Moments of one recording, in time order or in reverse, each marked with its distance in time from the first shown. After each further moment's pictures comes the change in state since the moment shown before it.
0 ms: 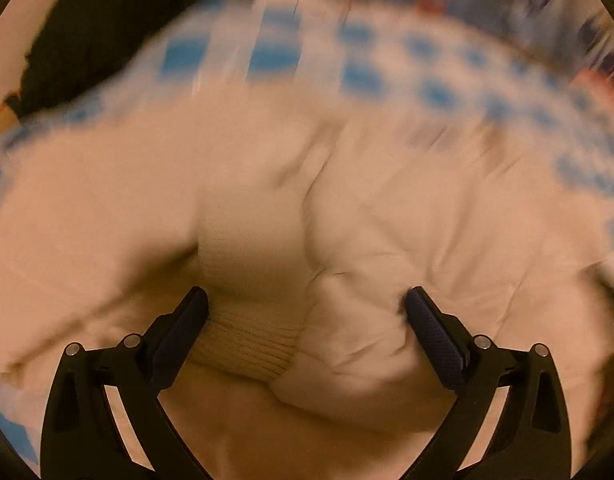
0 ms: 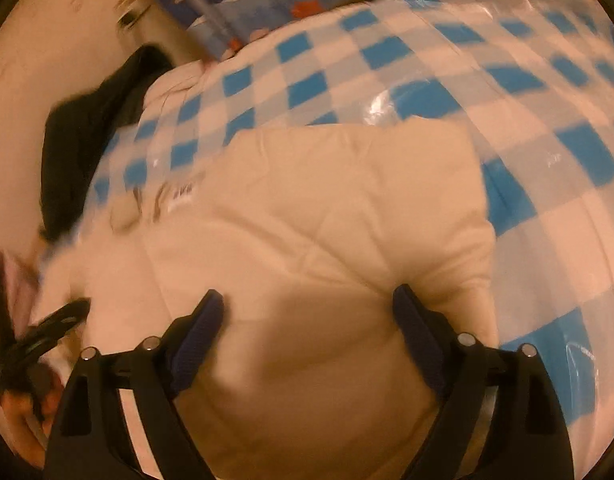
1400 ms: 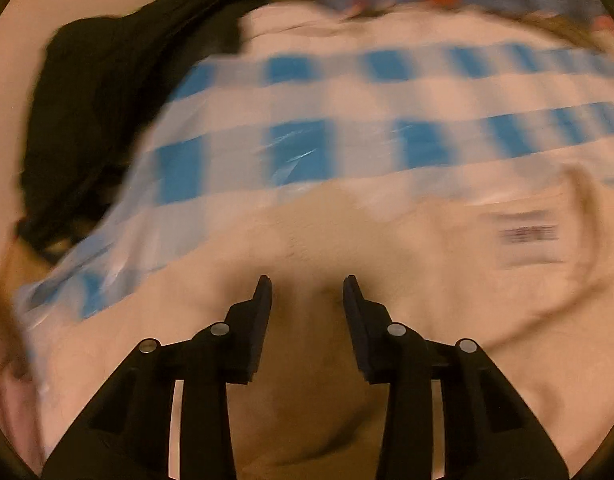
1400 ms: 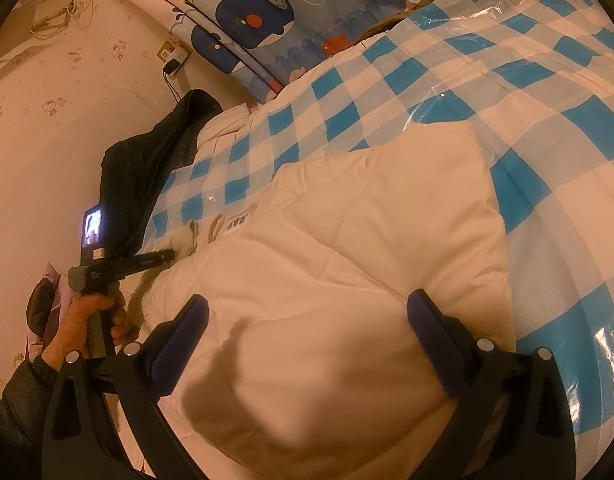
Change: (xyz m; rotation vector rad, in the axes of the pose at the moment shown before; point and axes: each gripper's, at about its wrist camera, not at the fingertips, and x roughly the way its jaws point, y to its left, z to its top) left arm 0.015 -0.009 0.109 0.205 -0.103 0.143; right arm -0.014 -0.029 -0.015 0.098 -0.143 0.254
